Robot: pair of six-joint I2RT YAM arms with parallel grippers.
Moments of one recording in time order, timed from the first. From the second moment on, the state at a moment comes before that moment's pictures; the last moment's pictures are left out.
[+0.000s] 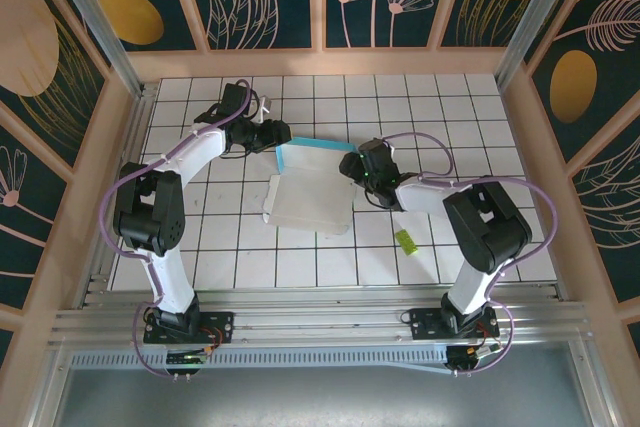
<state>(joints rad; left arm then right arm) -0.29 1.88 1.43 -0.46 0.46 -0.51 0.56 1.73 0.87 0.16 0.10 0.89</state>
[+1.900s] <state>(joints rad) -0.29 1.88 1.43 -0.47 0.46 -0.50 0.64 1.62 0.68 0.38 0.08 0.71</state>
